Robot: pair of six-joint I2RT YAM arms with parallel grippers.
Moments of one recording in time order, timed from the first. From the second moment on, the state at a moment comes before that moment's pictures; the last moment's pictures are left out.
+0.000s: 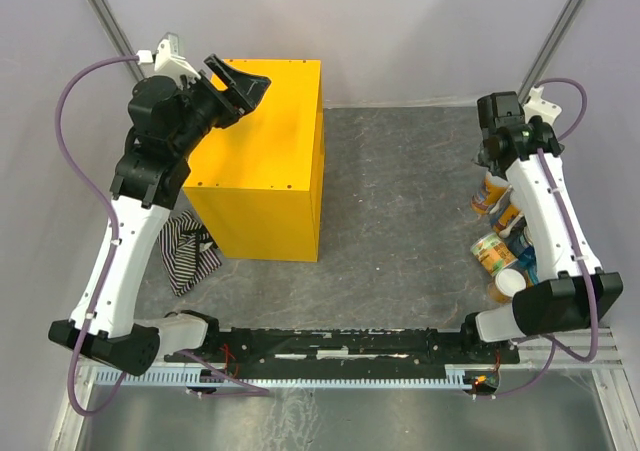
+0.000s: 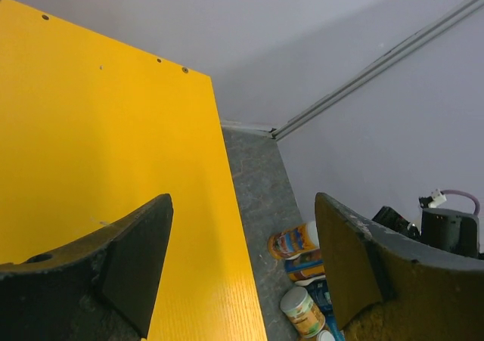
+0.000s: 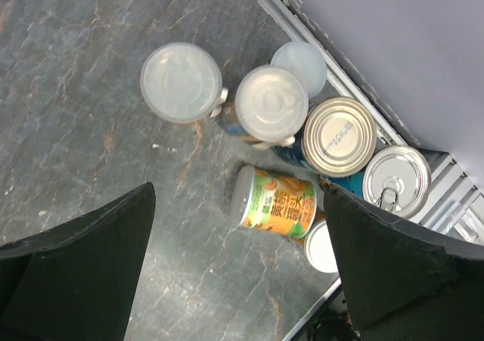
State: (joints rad) left arm -0.30 1.23 1.63 -0.43 0.10 -0.70; right arm 0.12 1.42 1.58 -1.20 0.72 0.64
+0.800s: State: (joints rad) left arm -0.31 1.23 1.53 -0.30 0.12 -0.70; right arm -0.01 1.76 1.72 -1.04 0.58 0.46
